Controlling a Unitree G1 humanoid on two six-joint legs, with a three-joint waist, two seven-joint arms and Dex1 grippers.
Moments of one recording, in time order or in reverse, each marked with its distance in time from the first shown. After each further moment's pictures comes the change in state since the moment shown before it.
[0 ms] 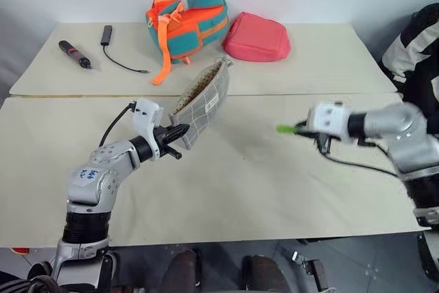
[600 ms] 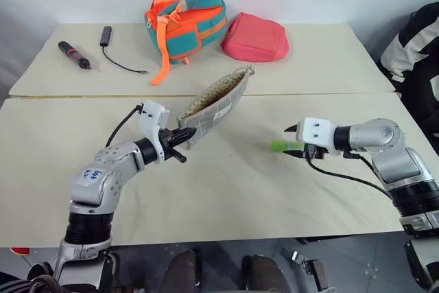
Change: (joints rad) left arm 0.002 -0.004 -0.028 -0.023 -0.023 0.035 -0.025; right arm 0.004 0.093 -0.074 -0.104 0.182 0.146 0.038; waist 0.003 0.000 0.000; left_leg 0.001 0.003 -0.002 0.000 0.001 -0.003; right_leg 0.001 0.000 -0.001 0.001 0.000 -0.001
